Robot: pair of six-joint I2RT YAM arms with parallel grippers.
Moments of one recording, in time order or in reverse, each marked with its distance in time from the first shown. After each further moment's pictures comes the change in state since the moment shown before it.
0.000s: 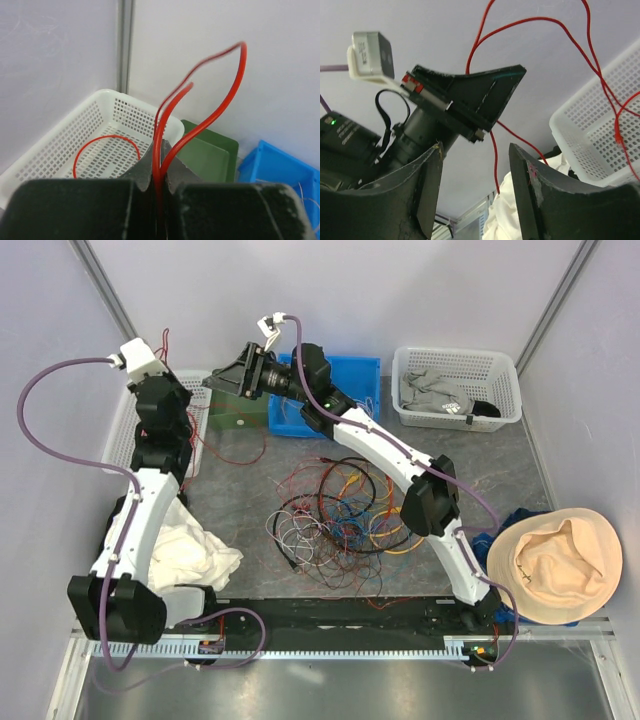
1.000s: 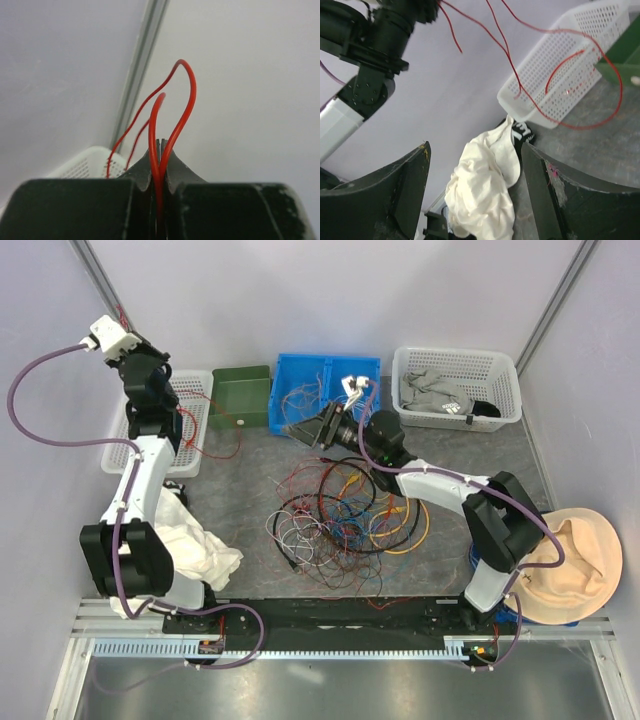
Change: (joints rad) left arm 0.145 0.265 0.166 0.311 0.005 -0.058; right arm -0.132 -0.556 -1.152 0.556 0.071 -0.080
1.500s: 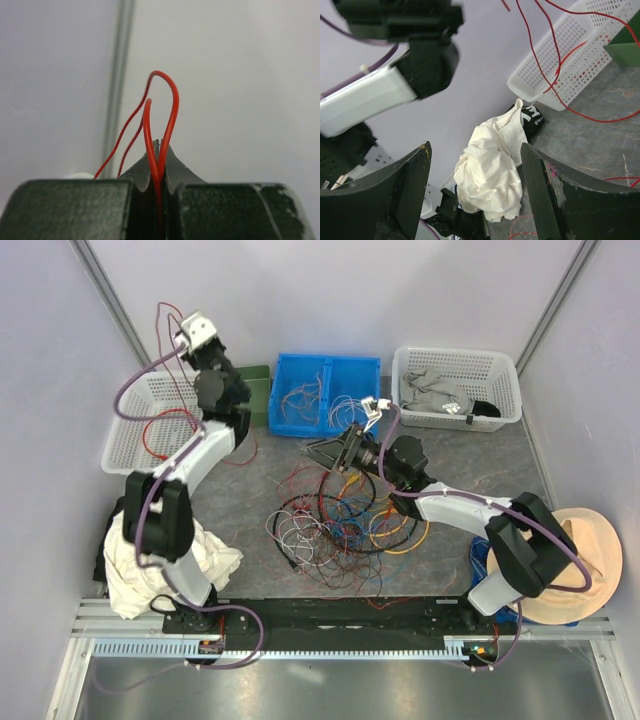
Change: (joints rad) left arm -0.345 0.178 -0.072 0.680 -0.282 0.496; right arm 0.000 -0.153 -0.329 0.200 -0.019 0.056
